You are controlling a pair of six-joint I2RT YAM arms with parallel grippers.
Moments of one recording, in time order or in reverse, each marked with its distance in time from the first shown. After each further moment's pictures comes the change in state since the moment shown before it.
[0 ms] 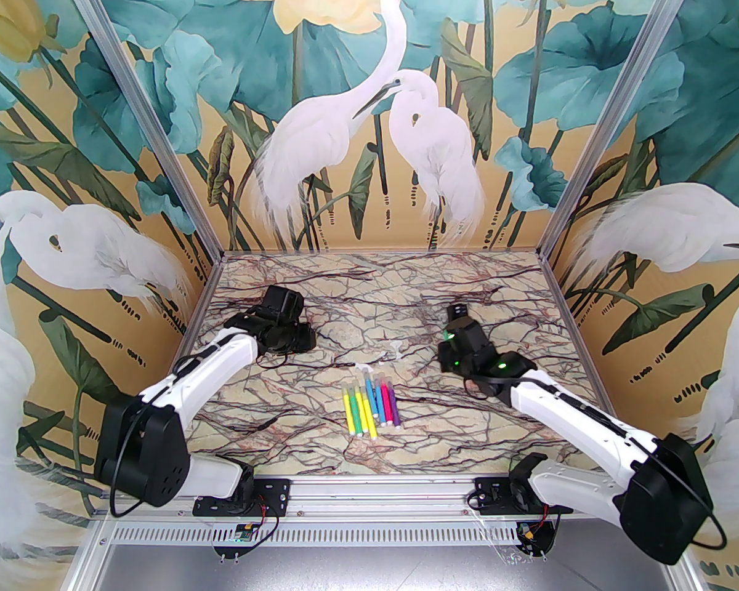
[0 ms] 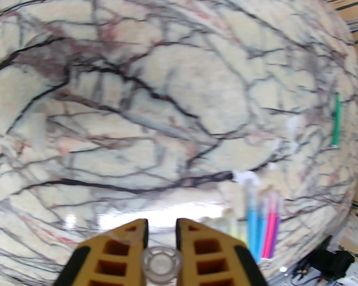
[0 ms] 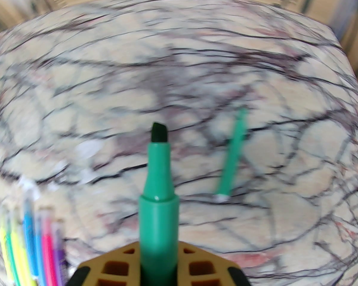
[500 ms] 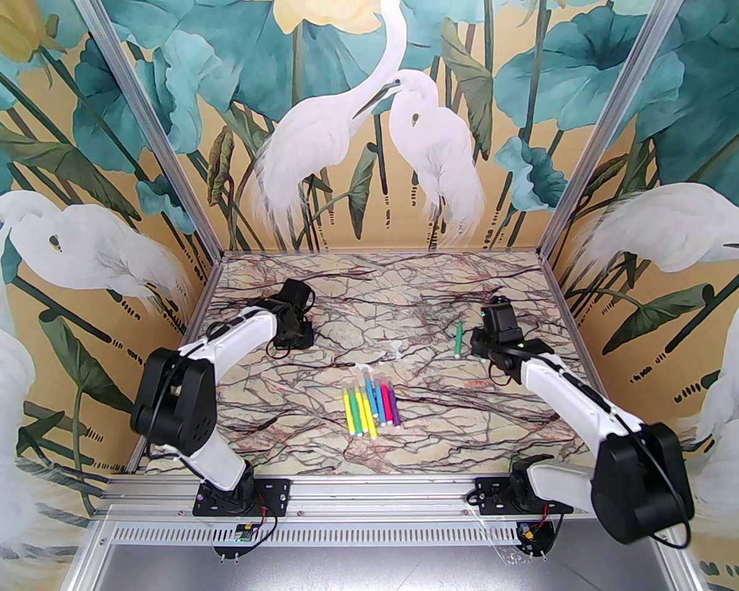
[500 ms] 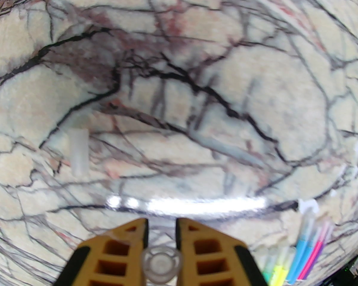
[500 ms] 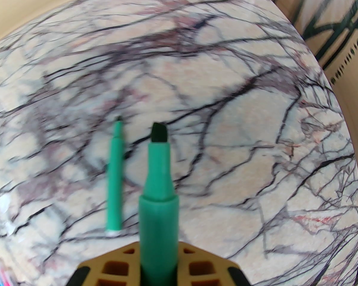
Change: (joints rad) left arm 0.000 0.245 0.143 -0.084 -0.183 0.043; right arm -0.305 0.140 -0.001 0.062 -0.043 -0.012
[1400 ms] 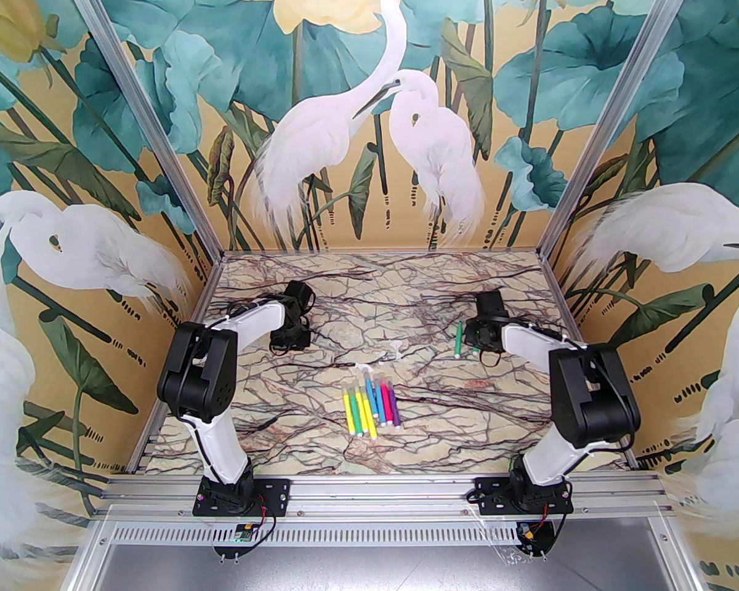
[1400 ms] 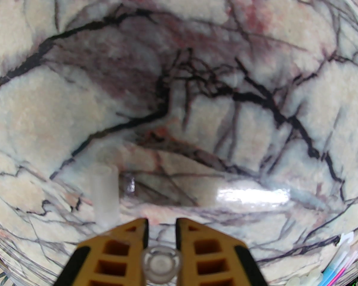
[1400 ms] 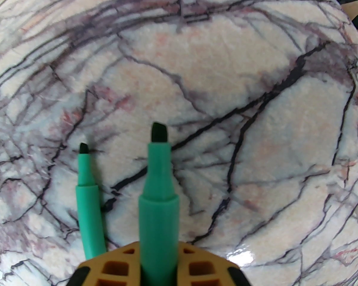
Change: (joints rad) left arm 0.050 0.171 0.053 -0.013 -0.048 0.034; right arm -0.063 0.392 0.151 0.086 -0.096 0.039
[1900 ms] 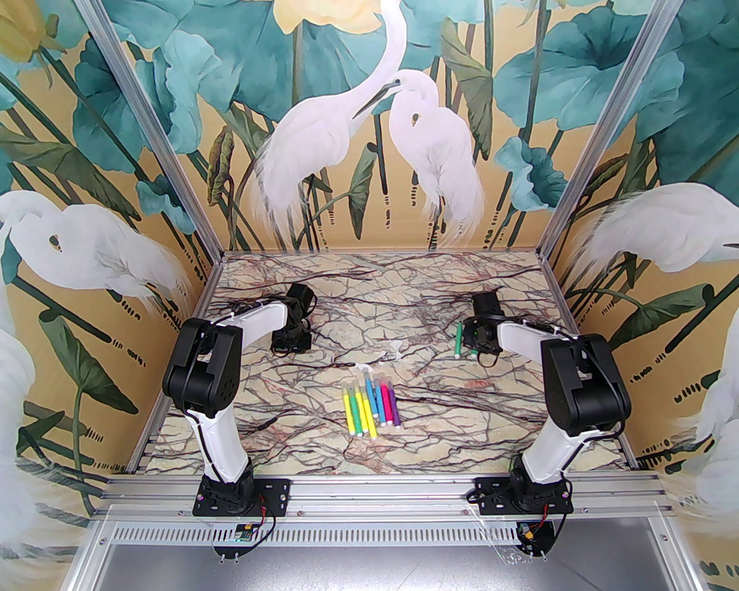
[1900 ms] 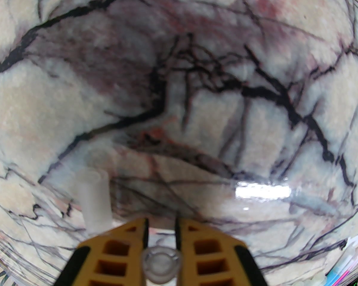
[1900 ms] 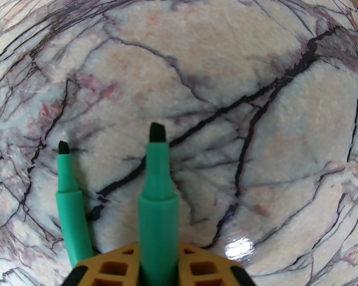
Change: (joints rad) left arm 0.000 0.027 0.002 -0.001 0.001 0.000; right arm 0.000 0.058 0.026 0.000 -0.003 0.011
